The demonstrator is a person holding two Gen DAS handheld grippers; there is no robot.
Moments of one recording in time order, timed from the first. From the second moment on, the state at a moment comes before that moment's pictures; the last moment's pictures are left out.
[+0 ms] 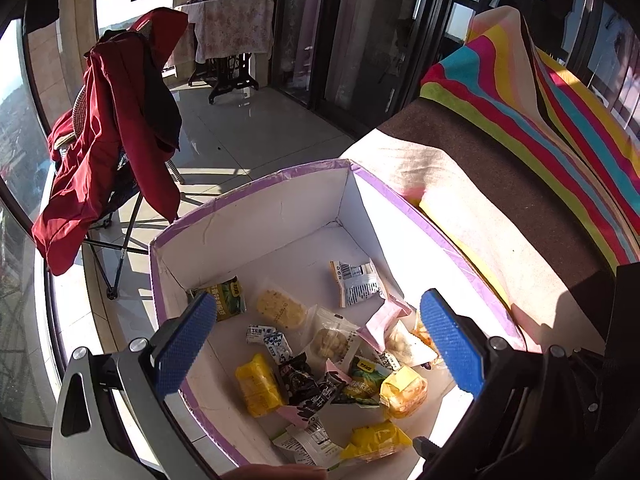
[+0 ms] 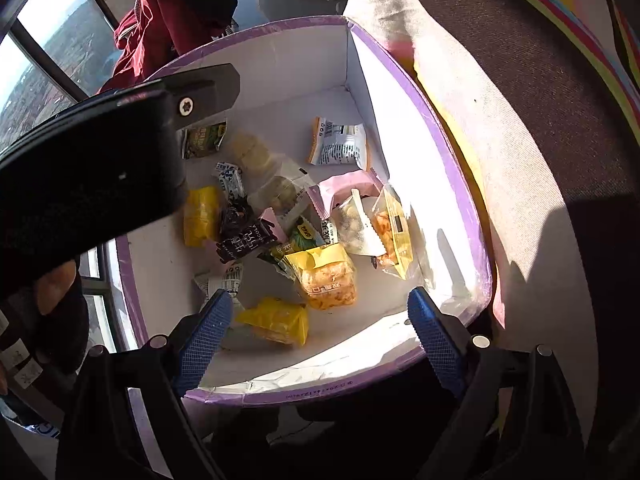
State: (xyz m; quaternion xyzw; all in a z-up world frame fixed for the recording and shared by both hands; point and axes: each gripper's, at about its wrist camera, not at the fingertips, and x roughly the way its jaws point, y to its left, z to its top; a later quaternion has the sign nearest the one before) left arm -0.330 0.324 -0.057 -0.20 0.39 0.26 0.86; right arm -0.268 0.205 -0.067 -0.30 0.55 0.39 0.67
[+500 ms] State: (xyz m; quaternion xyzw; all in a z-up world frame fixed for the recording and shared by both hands) left arm -0.330 0.328 -0.053 -0.20 0.39 0.26 0.86; right arm -0.269 0.205 -0.067 -0.31 0.55 0.39 0.67
